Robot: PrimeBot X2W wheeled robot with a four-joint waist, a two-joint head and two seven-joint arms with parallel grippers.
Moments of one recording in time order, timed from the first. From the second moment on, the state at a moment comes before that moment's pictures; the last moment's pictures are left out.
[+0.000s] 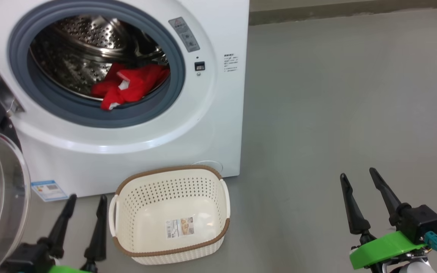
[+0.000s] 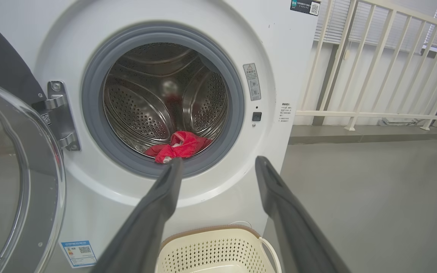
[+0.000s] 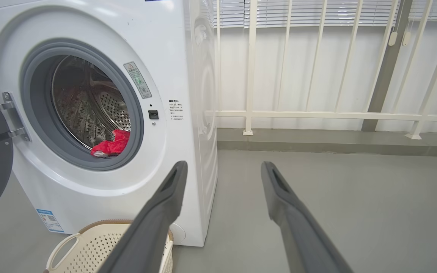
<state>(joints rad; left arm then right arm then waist) -0.06 0.16 0.00 0.15 -0.32 -0.13 -0.25 -0.04 -0.05 -0.02 0.20 0.19 0.12 -0.26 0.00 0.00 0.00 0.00</state>
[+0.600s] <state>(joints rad) 0.01 0.11 0.00 0.18 -0.30 -0.13 -0.25 0.01 -0.05 -0.02 0.19 0.19 0.12 -0.26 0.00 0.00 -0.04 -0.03</state>
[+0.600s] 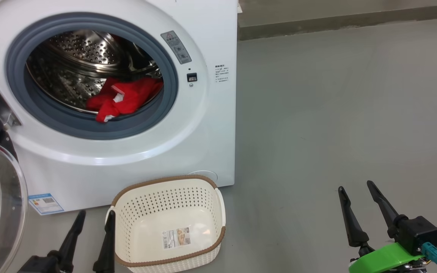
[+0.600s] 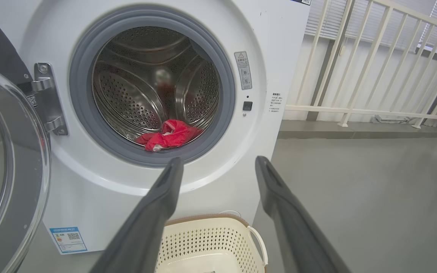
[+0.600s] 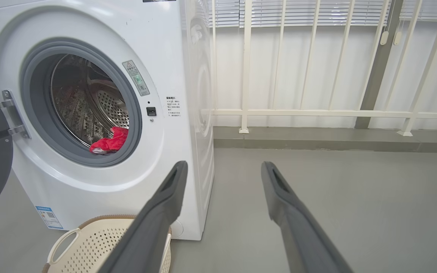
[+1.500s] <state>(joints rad) 0.03 0.11 0.03 0.17 -0.26 -0.13 -0.25 0.02 -0.05 -0.01 0.20 0.19 0.12 -0.26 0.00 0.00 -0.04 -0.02</state>
